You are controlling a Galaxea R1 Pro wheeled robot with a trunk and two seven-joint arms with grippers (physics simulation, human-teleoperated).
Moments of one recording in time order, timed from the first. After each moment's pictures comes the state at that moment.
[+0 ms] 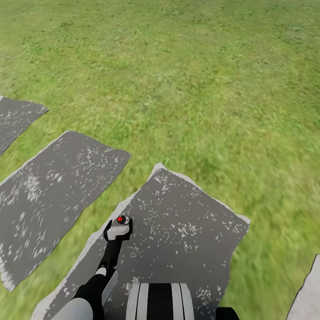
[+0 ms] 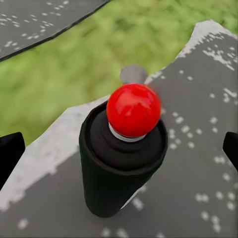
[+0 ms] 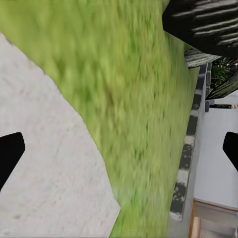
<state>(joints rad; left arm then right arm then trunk) -0.56 -0.11 0.05 -0.46 0.03 -0.74 -0.05 -0.47 -0.53 -0.12 -0.16 0.08 -0.28 -0.59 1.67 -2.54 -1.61</state>
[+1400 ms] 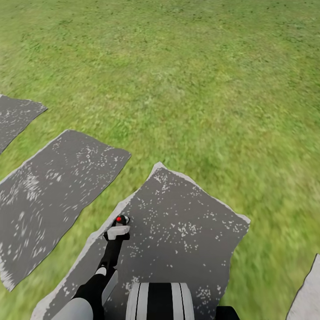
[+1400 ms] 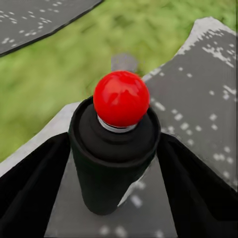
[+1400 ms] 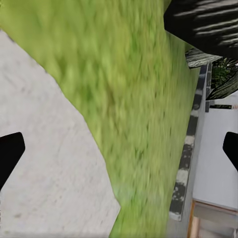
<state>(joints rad) -0.56 -0.11 0.05 -0.47 0.03 -0.74 -0.05 -0.47 -0.53 -0.12 -0.16 0.08 -0.28 -0.59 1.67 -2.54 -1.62</state>
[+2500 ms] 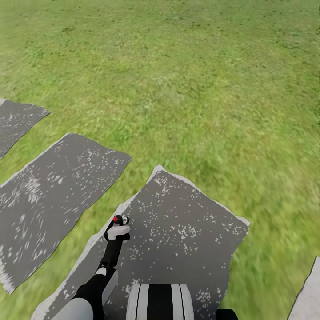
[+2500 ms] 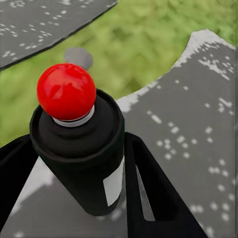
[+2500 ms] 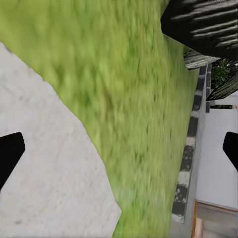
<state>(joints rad) -0.56 -0.12 0.05 -0.46 0.04 -0.74 -0.05 -0.47 -0.53 -0.12 -0.16 0.08 -0.28 -0.59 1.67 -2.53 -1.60</state>
